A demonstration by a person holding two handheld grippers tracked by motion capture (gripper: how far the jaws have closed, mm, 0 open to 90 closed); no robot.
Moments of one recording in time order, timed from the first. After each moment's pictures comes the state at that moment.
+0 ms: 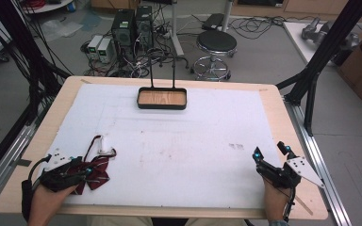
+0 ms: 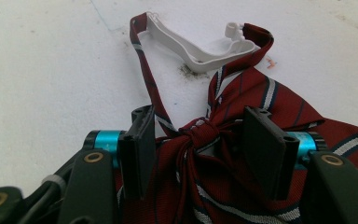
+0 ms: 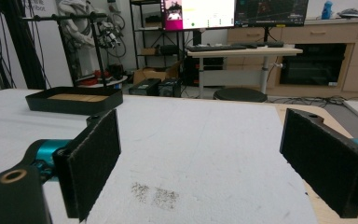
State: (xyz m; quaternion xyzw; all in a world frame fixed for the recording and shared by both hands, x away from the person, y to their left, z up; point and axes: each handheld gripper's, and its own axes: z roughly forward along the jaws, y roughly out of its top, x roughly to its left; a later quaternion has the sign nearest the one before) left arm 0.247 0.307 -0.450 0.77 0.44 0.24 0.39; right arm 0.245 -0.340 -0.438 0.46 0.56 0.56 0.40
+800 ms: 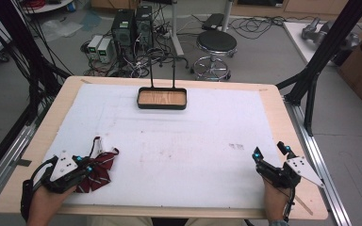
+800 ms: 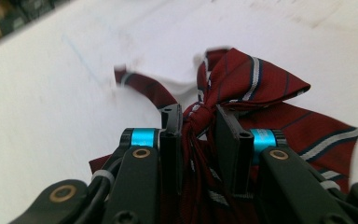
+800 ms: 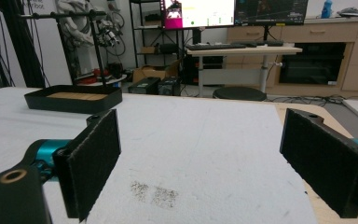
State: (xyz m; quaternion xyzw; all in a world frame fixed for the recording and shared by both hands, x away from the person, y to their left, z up) left arm 0.232 0.283 -0.420 0.82 0.30 0.32 0.37; right arm 0.246 -0.339 -0.438 0.46 0.56 0.56 0.40
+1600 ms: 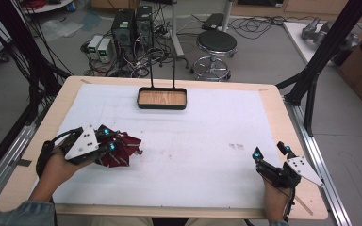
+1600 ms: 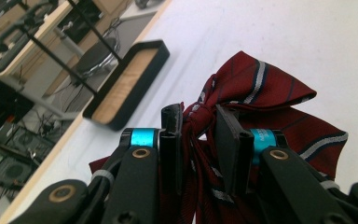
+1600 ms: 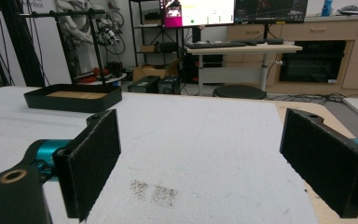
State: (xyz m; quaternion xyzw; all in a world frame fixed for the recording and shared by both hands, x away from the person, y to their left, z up) left arm 0.286 0.225 -0.344 0.85 0.10 0.31 0.42; right arm 0.246 -0.340 -0.438 0.46 0.57 0.56 0.40
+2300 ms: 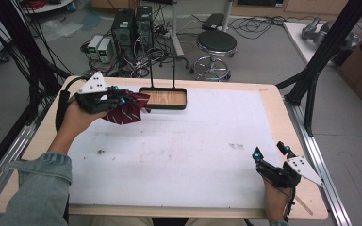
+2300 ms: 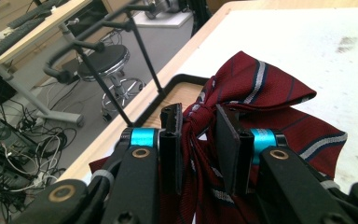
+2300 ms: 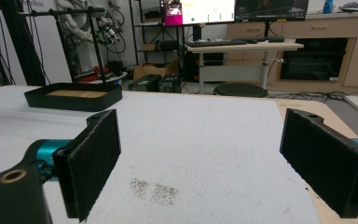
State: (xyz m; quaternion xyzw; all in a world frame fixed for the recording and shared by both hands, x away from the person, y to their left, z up) left arm 0.407 0.218 -0.299 0.82 0.17 0.26 0.47; right arm 0.247 -0.341 -0.439 0.46 0.57 0.55 0.40
